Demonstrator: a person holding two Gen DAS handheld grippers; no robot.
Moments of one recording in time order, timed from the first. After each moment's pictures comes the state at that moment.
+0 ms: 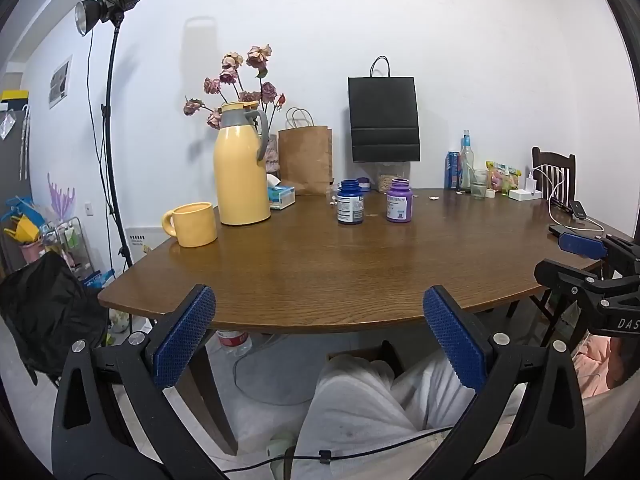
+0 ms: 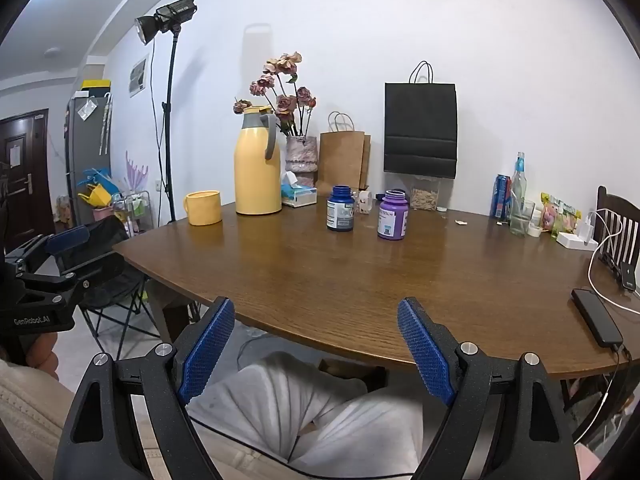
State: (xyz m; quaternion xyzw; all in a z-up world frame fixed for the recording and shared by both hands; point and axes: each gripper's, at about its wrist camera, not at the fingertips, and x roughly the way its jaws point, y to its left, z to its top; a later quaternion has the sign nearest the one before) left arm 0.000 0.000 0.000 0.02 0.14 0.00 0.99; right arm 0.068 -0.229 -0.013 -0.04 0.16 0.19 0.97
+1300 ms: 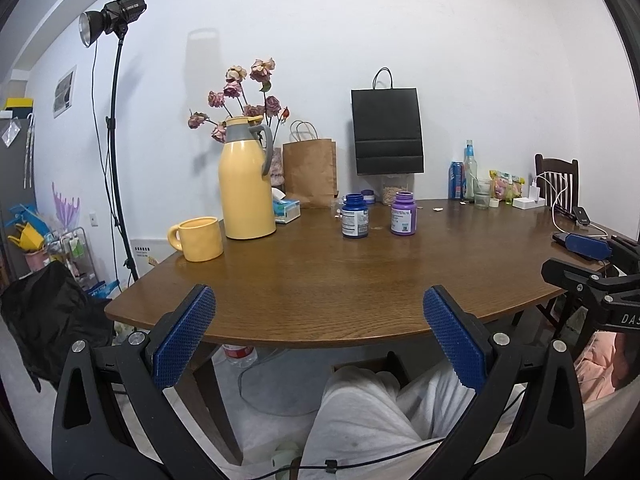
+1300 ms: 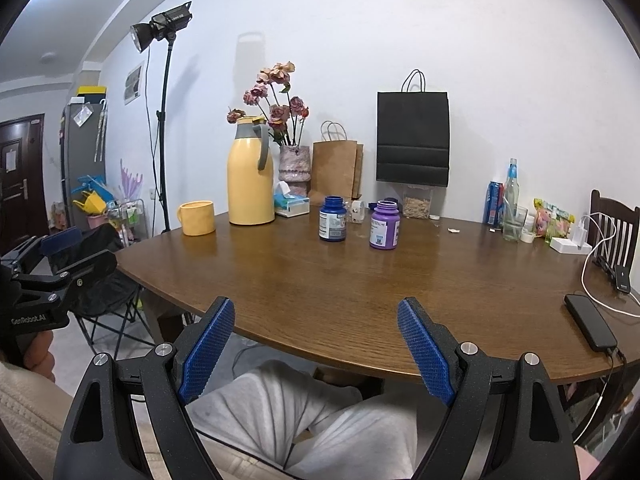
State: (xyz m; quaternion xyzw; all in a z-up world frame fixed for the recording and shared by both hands) left arm -0.002 0.000 0.007 0.02 0.12 0.01 0.99; right arm 0.065 -0.235 -0.006 -0.03 0.14 0.18 0.97
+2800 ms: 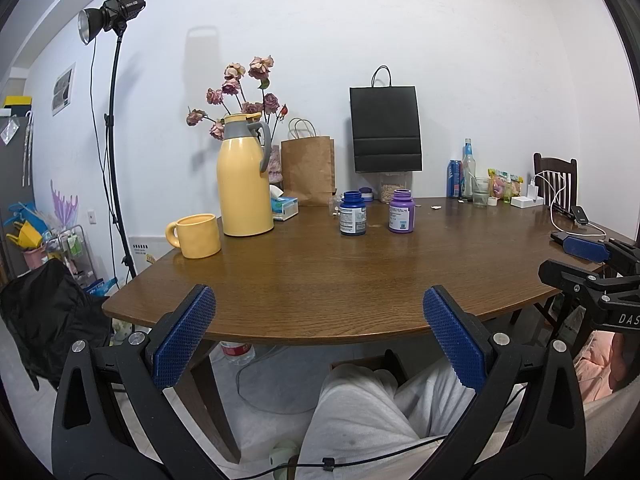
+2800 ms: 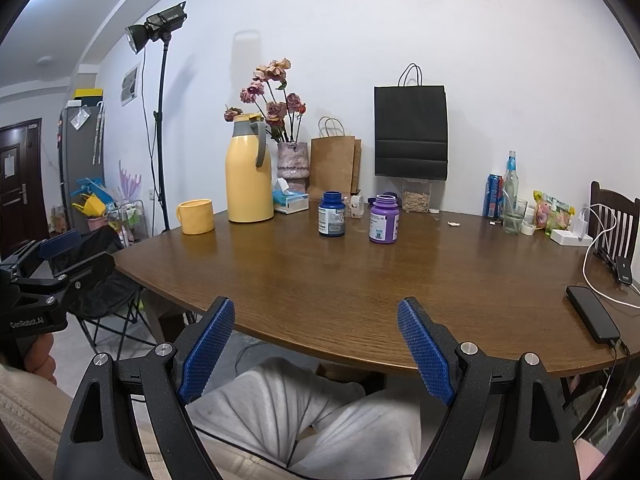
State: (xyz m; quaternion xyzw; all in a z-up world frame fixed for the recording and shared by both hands) left arm -0.002 0.000 0.005 0.02 0.12 0.00 0.99; right arm 0.066 -0.235 -0.010 -0.03 0.15 0.18 0.97
